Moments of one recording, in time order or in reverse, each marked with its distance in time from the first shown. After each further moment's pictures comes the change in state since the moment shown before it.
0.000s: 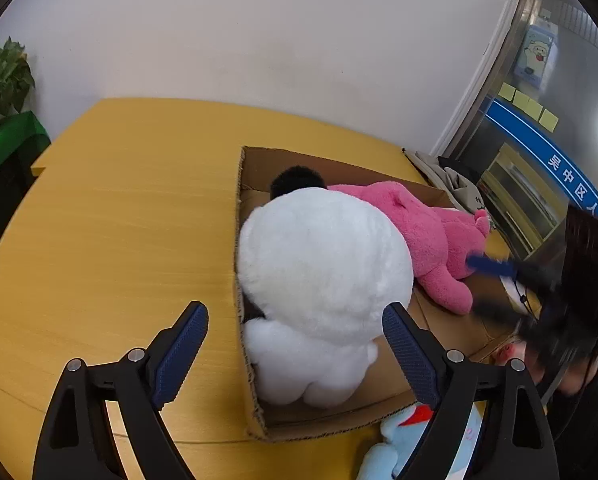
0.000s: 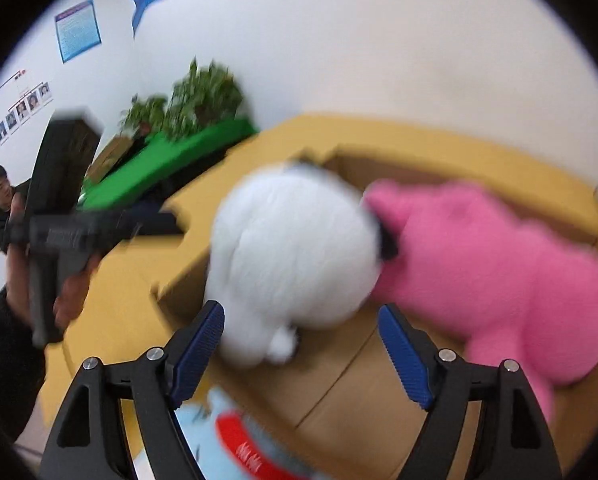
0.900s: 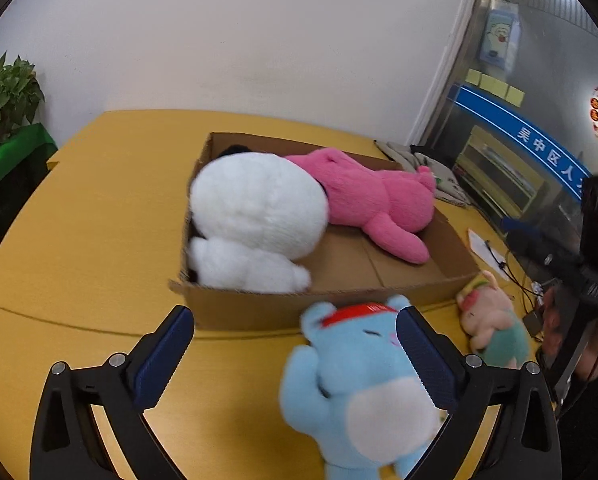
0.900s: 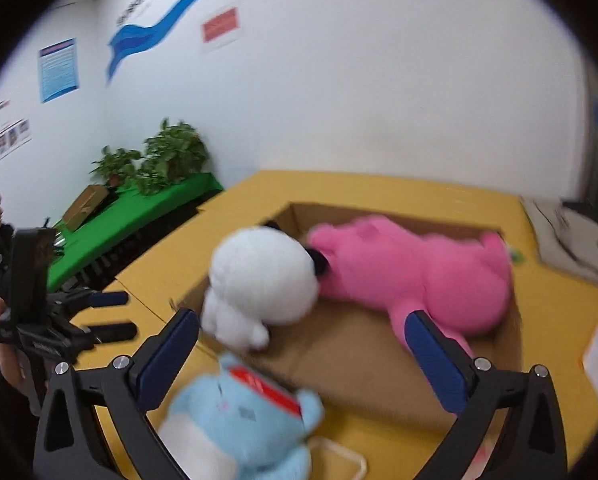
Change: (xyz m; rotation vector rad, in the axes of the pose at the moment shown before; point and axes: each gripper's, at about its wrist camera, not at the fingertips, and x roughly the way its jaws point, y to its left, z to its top) left arm -0.069 -0.081 -0.099 0.053 -0.055 0.002; right arm -0.142 0.029 -0.056 0.103 -0.153 -0.190
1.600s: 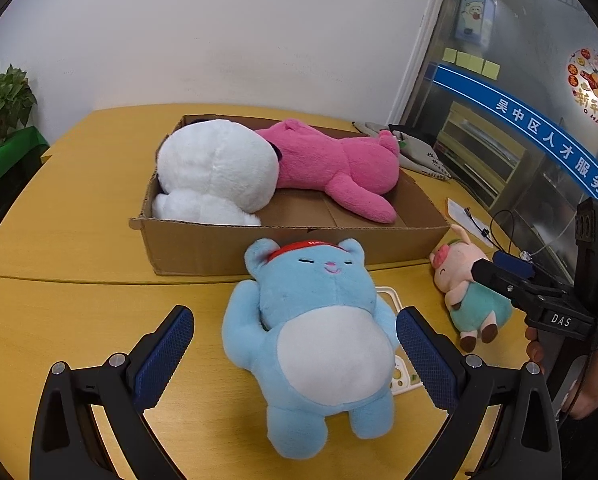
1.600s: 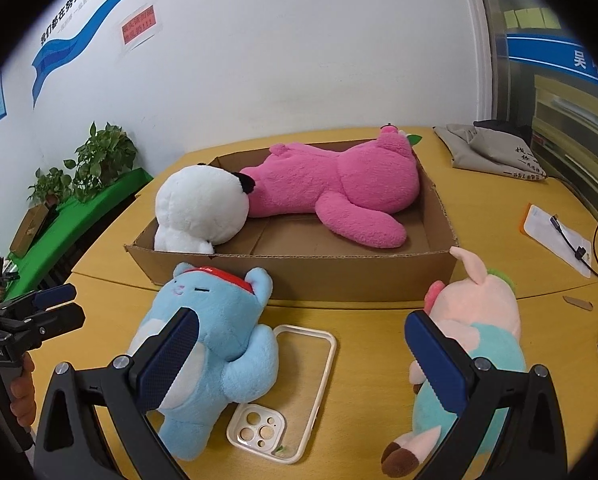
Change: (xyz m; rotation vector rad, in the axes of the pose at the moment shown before) left arm -0.015 -0.052 -0.051 0.045 0.023 -0.009; right arm -0.032 -0.001 -0.096 0.181 0.054 -0.217
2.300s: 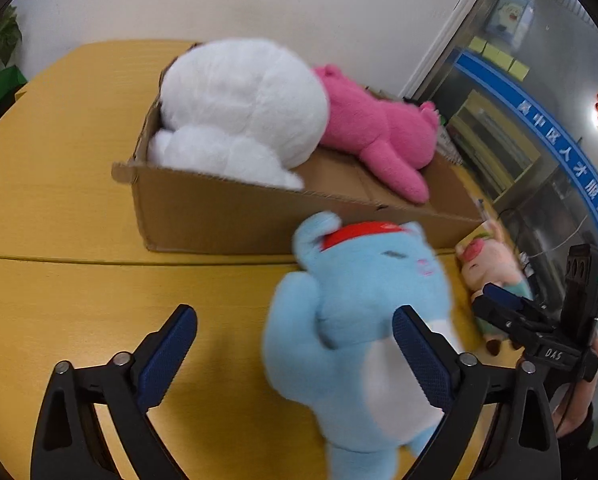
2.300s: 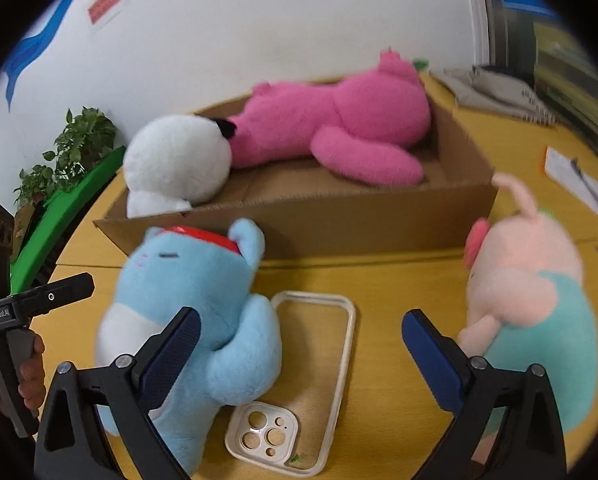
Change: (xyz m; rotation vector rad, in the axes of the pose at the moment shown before) left arm 0.082 0.077 0.003 -0.109 0.179 -0.083; right arm 0.072 -0.001 -0.028 0.100 0.168 -0.002
